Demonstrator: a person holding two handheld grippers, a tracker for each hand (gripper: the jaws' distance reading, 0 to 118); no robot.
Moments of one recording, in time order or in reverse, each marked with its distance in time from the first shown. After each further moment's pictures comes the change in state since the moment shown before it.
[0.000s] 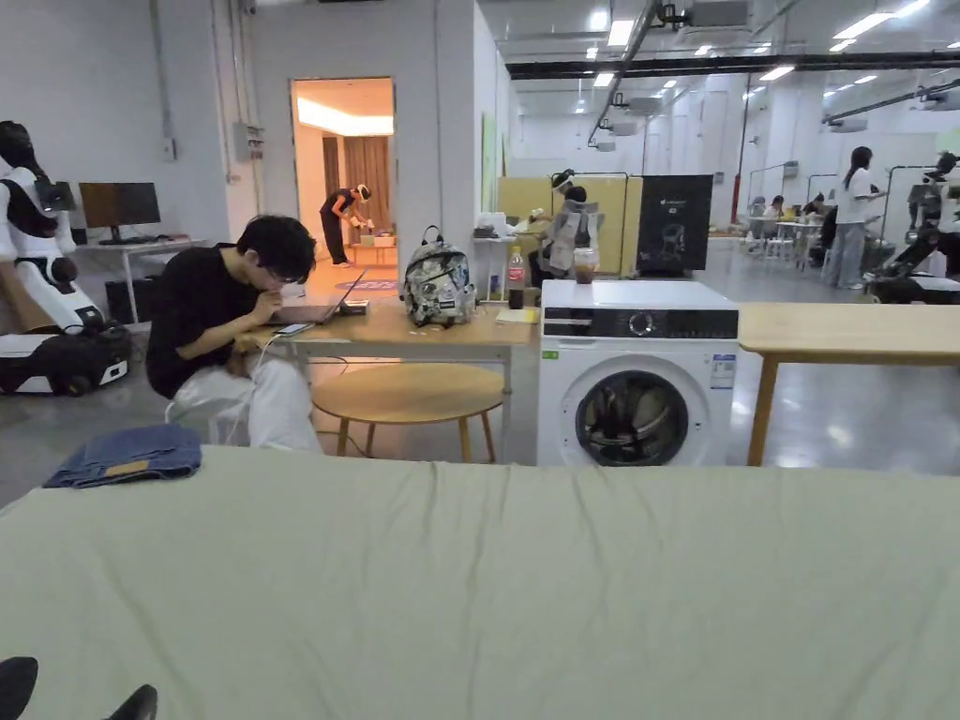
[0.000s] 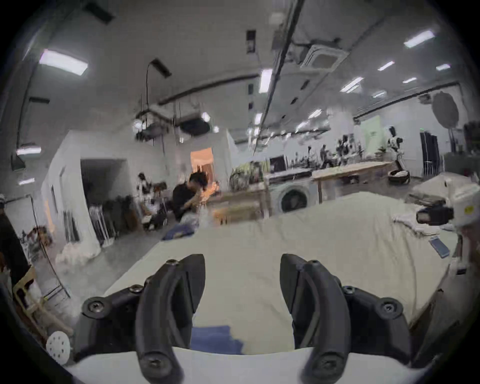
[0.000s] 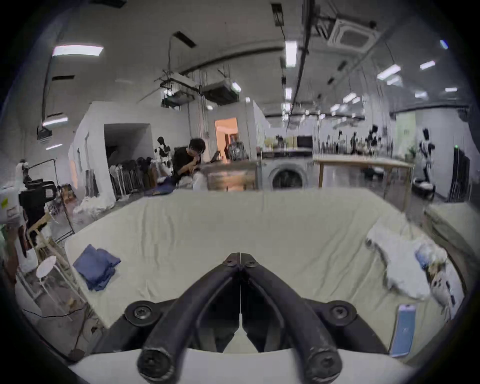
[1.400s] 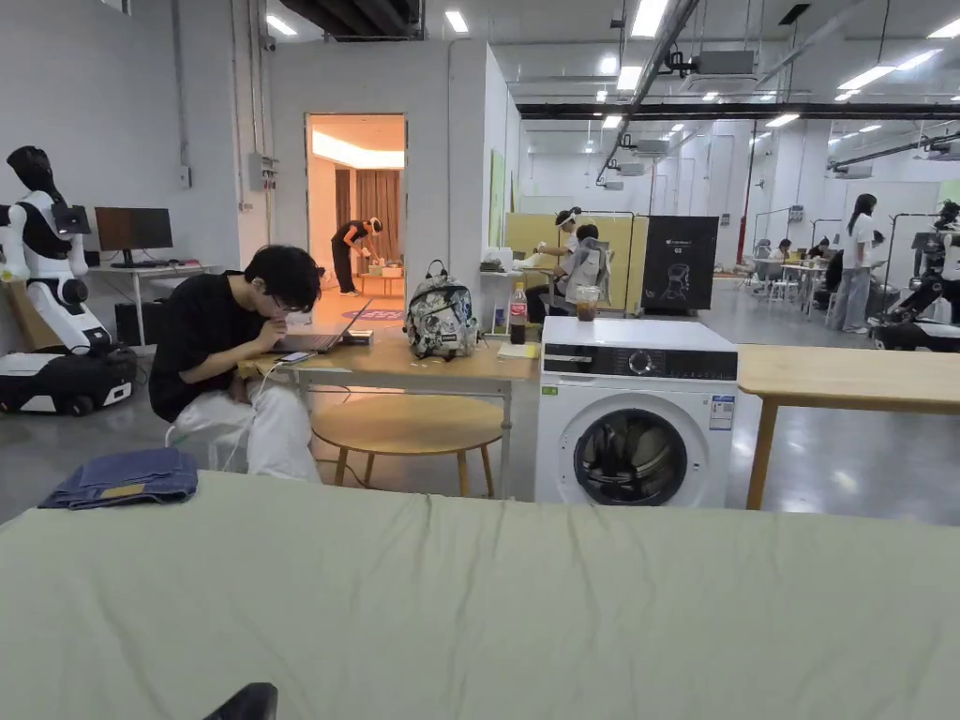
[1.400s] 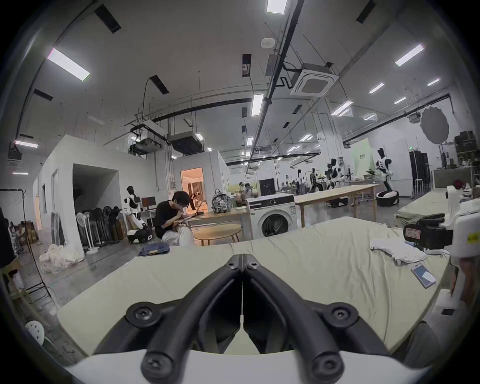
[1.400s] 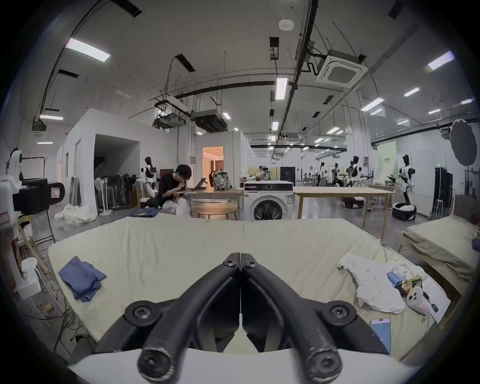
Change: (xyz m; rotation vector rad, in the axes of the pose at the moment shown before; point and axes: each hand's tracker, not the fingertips) left arm 0.077 0.016 -0.007 0.071 -0.030 0.010; right arm 0.000 -0.003 0.034 0.113 -0.112 0.026
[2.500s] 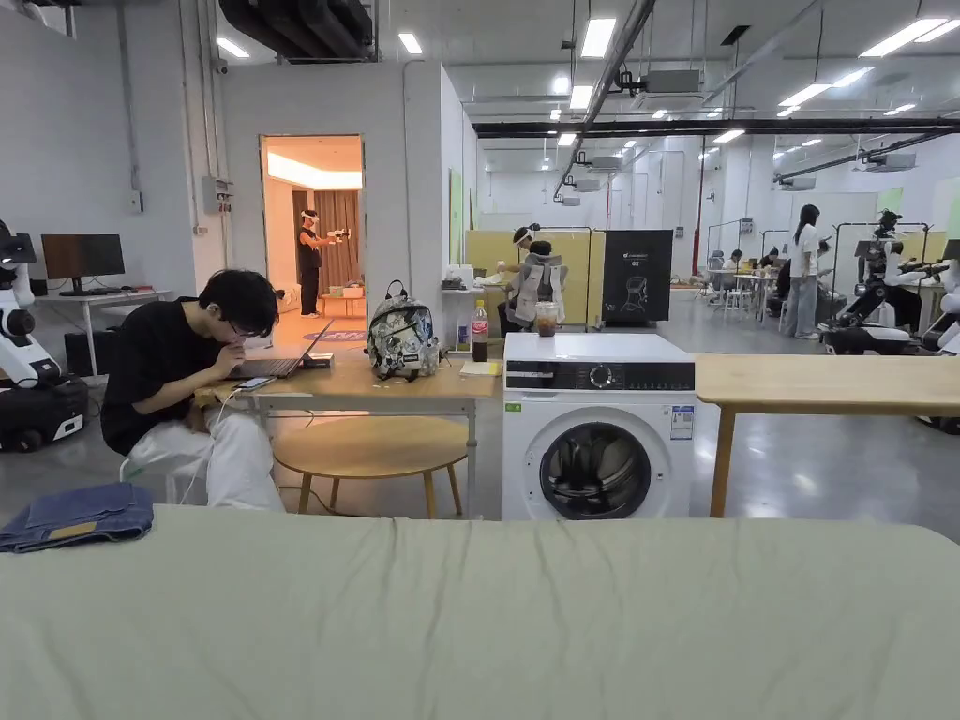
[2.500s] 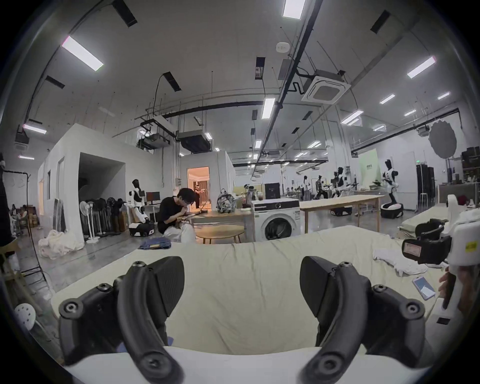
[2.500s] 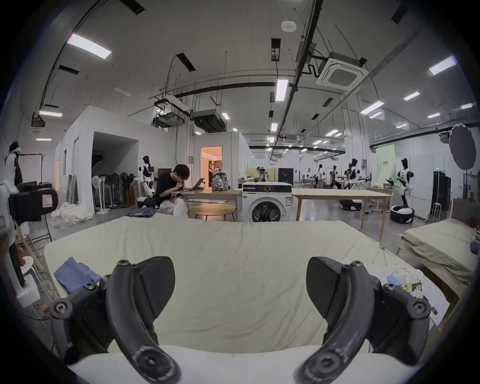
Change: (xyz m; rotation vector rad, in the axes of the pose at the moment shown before) left arm -0.009 -0.014 -0.006 0.009 0.025 0.075; right arm -0.007 0.001 -0.014 0.009 -0.011 0.002
